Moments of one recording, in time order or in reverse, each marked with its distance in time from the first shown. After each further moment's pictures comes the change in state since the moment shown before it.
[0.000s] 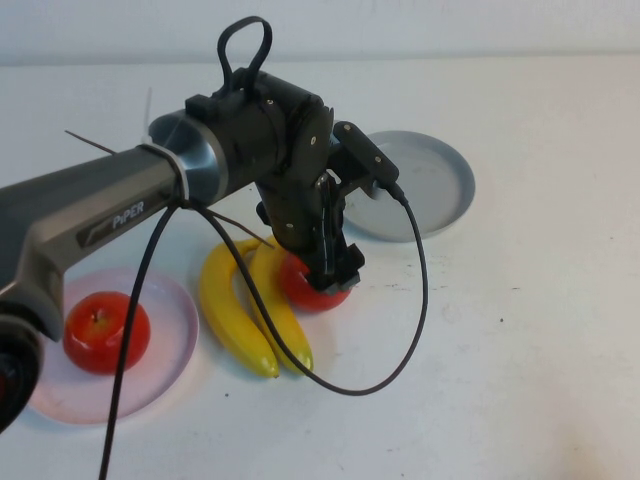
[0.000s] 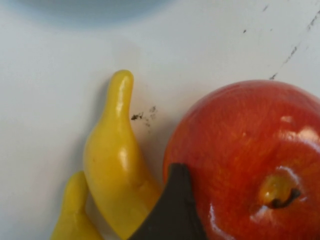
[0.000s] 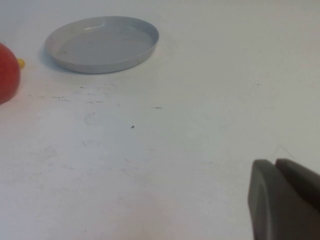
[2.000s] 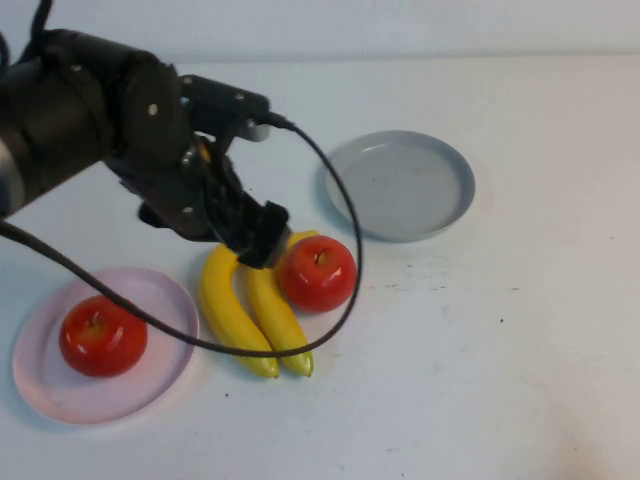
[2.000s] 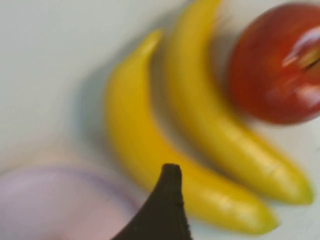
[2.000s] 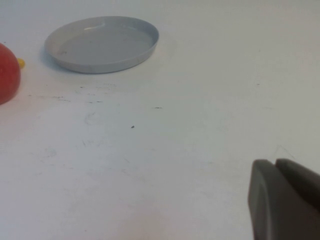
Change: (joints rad) right arm 0.000 0.000 0.000 0.000 0.000 0.000; left arm 0.129 -0.367 0.286 -0.029 -0.024 -0.374
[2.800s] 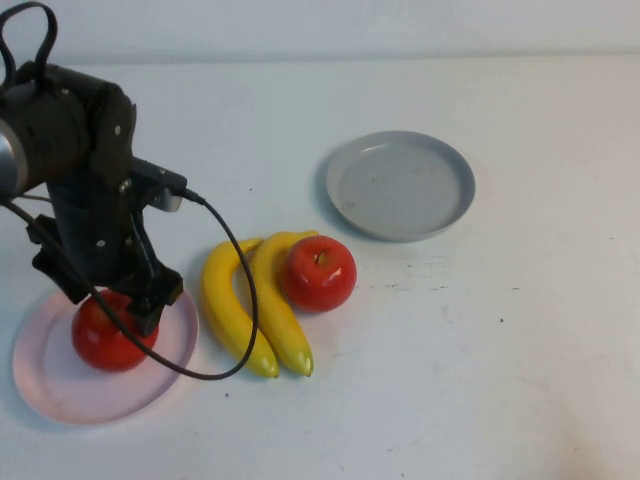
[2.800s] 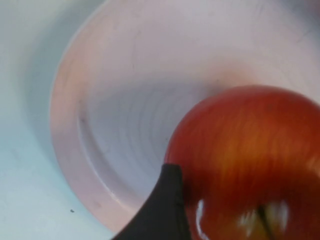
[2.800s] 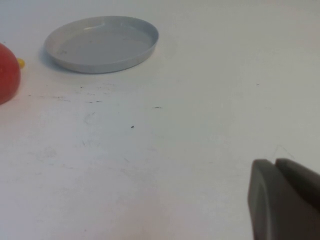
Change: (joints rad) right arm 0.000 0.000 0.000 0.000 0.000 0.000; left arm 0.187 0.154 0.005 0.132 0.260 0.085
